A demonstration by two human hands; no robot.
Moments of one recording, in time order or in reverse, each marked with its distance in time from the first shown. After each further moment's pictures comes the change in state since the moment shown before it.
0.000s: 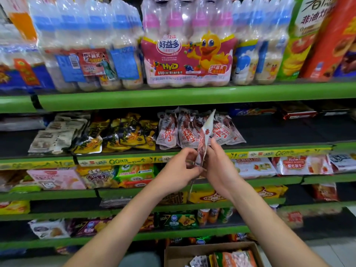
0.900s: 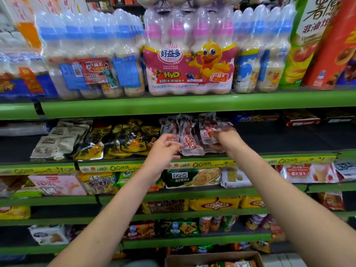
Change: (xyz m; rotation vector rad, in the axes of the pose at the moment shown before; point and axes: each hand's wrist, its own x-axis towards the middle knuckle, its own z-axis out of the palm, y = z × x) left_hand 0.036 0.004 -0.047 -0.352 0.280 -0.090; right_hand 0.101 -0.061 -0.041 -0.413 0.411 0.026
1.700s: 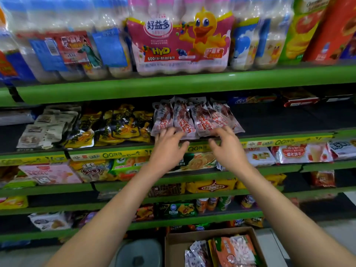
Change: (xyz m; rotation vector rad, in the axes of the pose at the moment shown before) left_hand 0.011 -0.044 0.026 0.989 -0.031 0.372; right_hand -0.067 0.058 -0.015 -0.695 0.106 -0.540
